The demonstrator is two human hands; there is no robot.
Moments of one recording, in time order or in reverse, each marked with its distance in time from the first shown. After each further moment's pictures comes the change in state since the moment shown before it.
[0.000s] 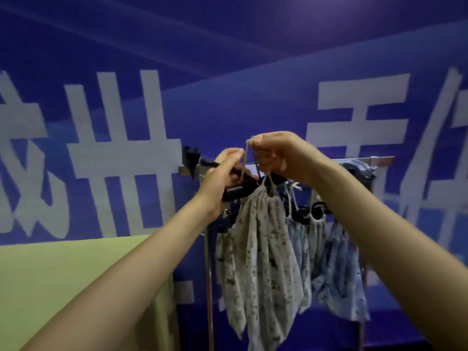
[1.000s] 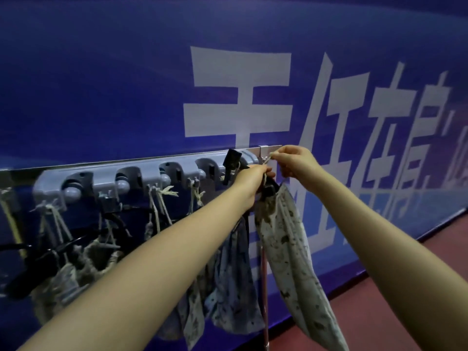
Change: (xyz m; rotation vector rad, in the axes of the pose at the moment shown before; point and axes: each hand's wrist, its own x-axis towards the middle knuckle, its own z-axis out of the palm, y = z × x) left_hand 0.127 -0.171 0.266 0.120 -0.199 -0.501; right_hand -0.096 0.056 -0.312 -0.536 0.846 0.125
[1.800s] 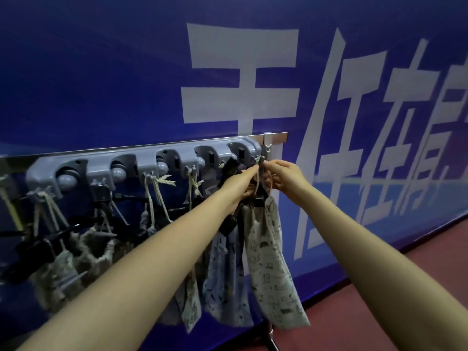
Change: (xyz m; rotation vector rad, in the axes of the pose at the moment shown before) left_hand 0.046 -0.052 -0.029 0.091 -0.045 0.019; right_hand 0.002 0.062 0.031 0.249 -0.100 0.147
